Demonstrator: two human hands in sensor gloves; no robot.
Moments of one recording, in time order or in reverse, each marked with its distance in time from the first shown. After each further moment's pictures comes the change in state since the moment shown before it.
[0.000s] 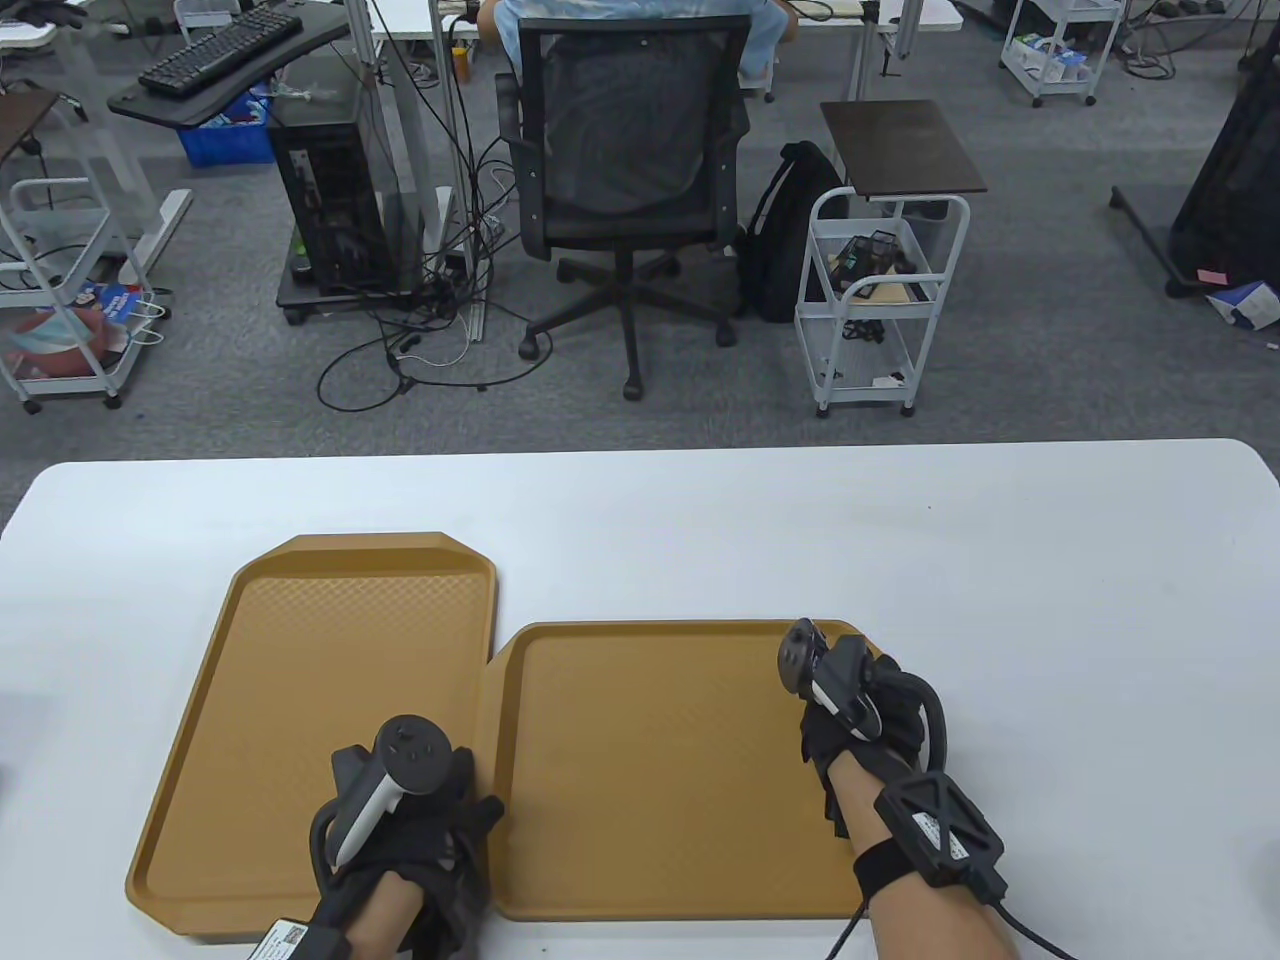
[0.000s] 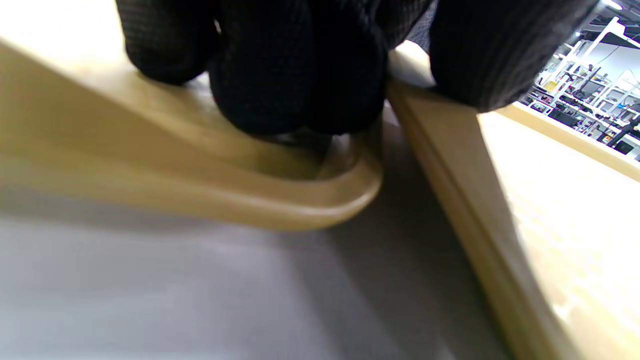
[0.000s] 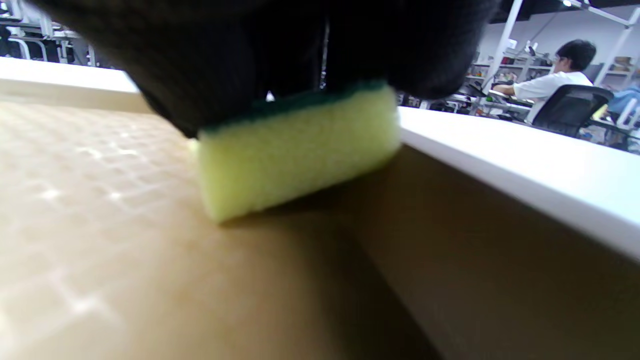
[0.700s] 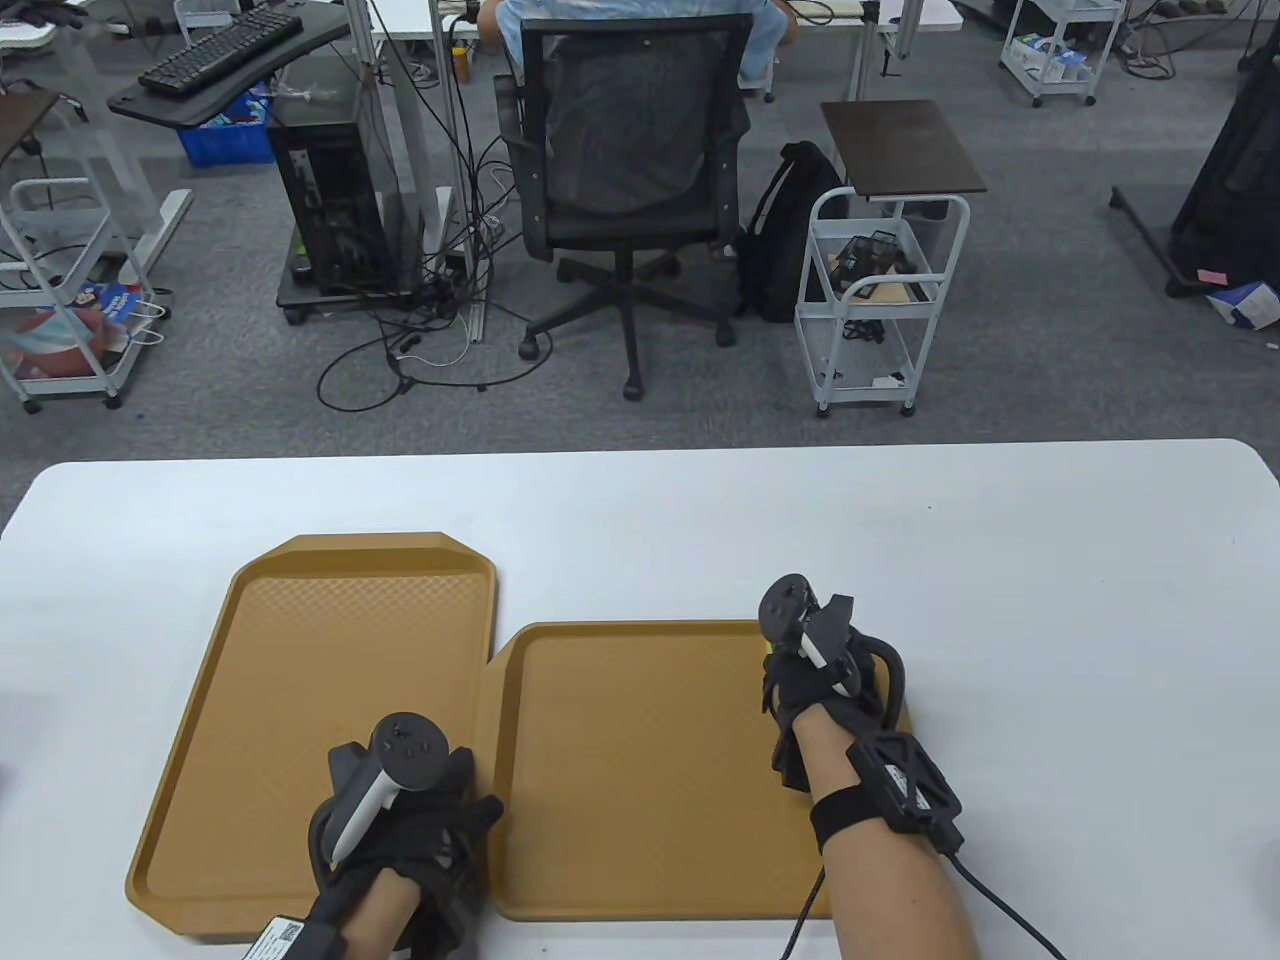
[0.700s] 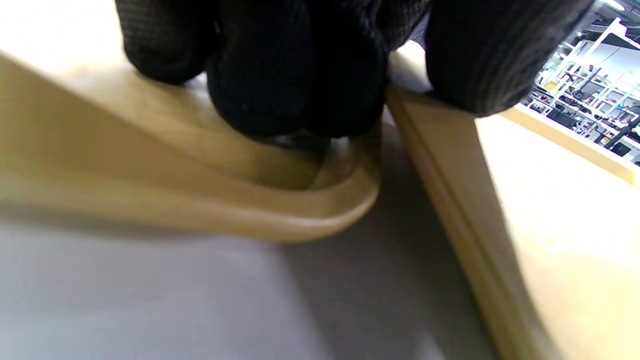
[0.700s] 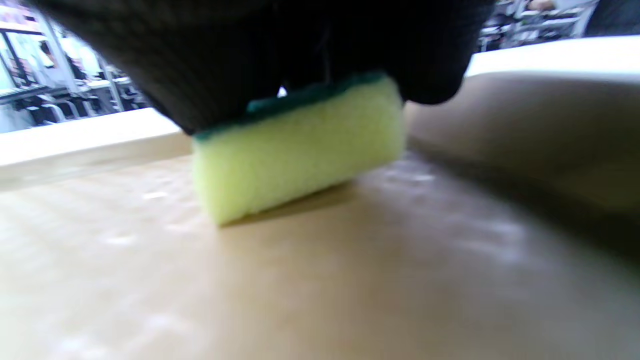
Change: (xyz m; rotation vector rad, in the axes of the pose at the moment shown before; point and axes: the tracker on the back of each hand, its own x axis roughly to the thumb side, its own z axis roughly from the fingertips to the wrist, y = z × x) left_hand -0.002 0.001 -0.002 -0.018 -0.002 0.020; right_hand 0.040 -0.005 -0.025 0.056 -0.088 -0.275
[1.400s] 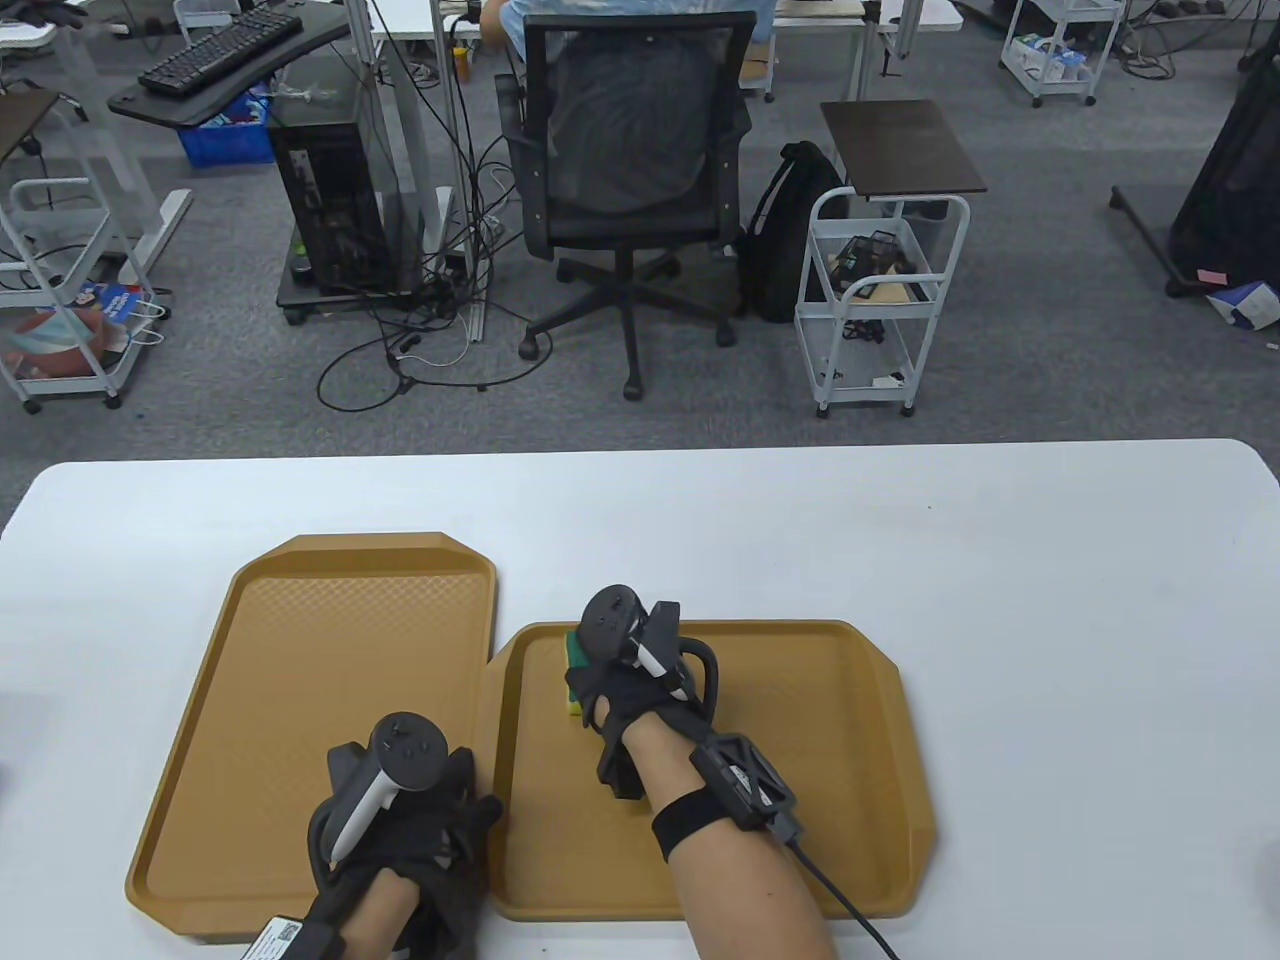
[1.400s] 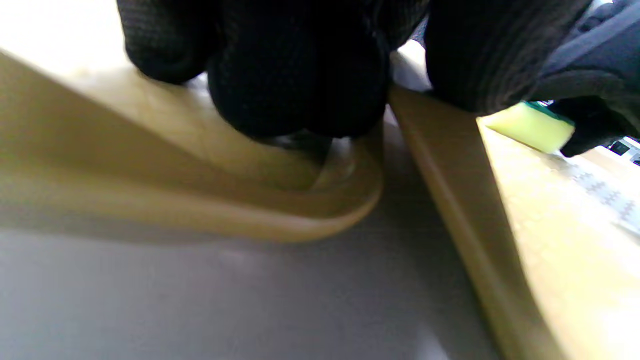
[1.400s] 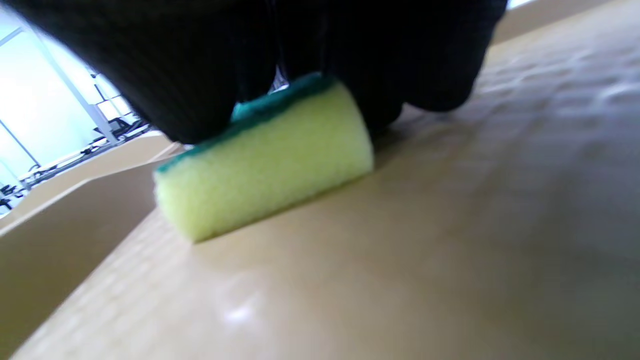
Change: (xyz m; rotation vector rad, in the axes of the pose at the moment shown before) left_hand -0.001 0.000 -0.001 -0.003 -0.003 0.000; right_hand 0.152 0.048 0.035 0.114 -0.341 -0.196
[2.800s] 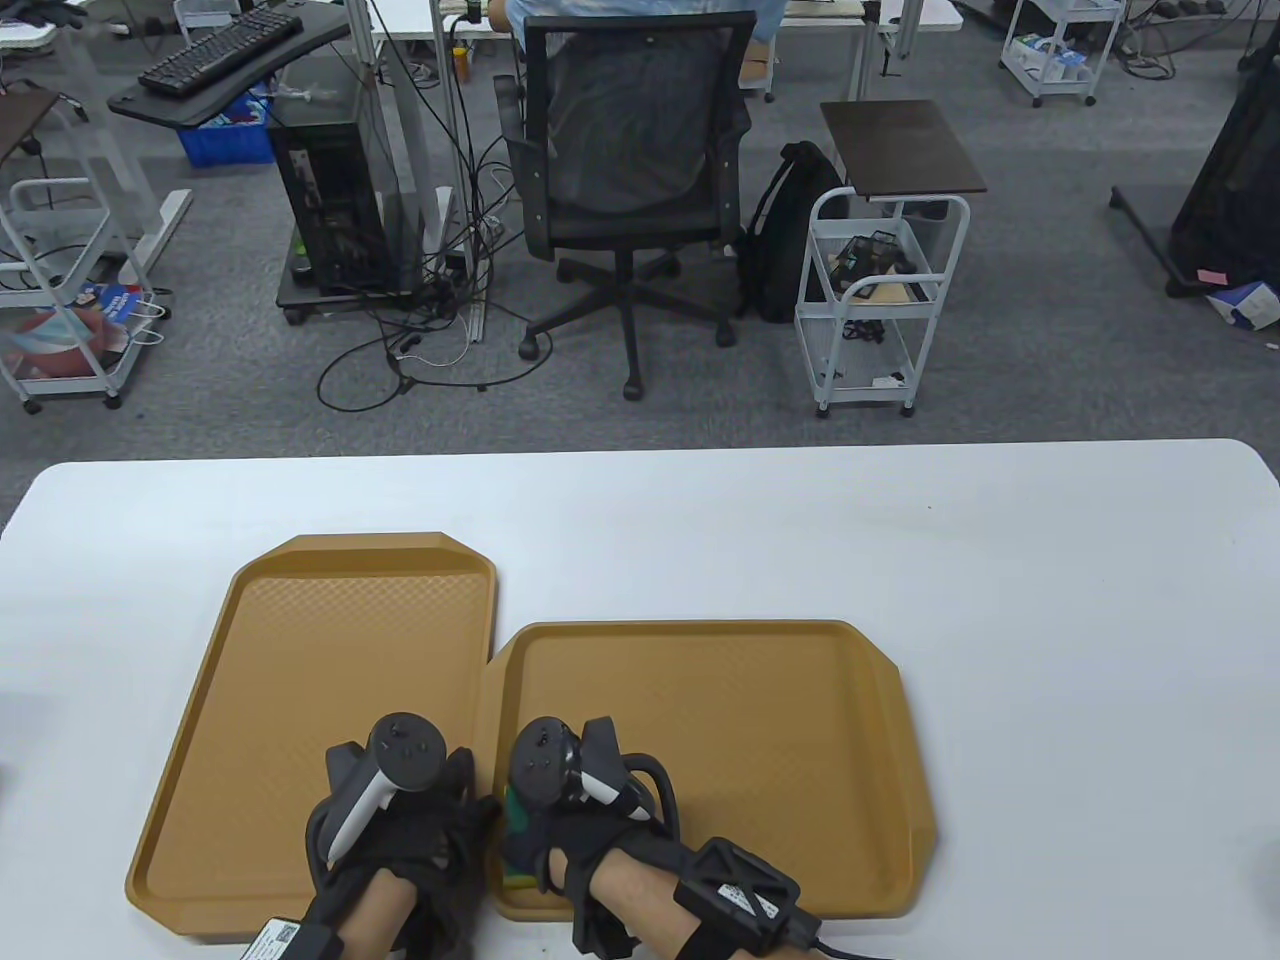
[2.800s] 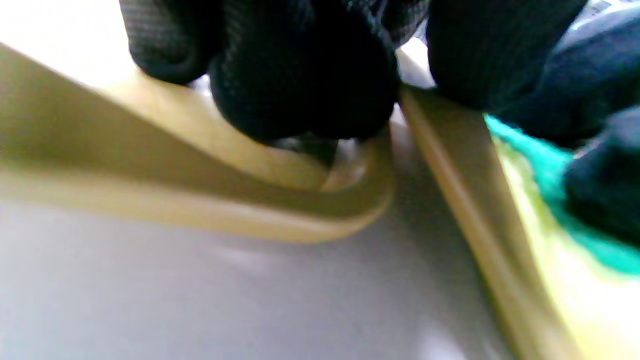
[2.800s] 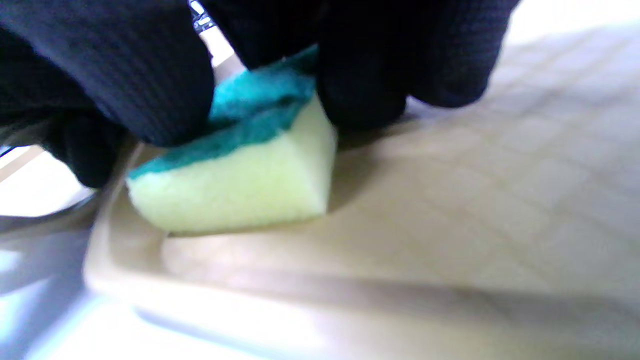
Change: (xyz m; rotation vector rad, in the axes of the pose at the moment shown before) left_hand -0.002 0.000 -0.001 -0.009 -0.008 -0.008; right_hand 0.044 0.044 0.122 0.313 -0.189 0.106
